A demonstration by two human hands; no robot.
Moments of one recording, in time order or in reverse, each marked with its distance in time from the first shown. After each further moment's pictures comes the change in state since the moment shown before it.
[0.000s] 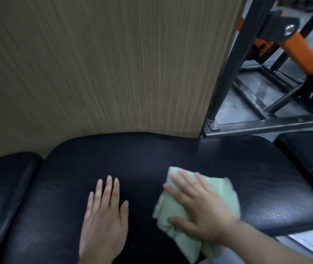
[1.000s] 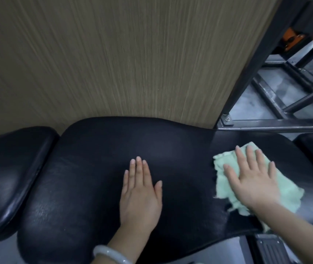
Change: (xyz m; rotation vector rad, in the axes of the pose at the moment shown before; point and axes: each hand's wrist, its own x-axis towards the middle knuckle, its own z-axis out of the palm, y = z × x) left_hand 0.005 0.060 -0.001 -0.068 -0.028 -0.073; right_hand -0.015 0.063 -0.016 0.053 -0.016 0.720
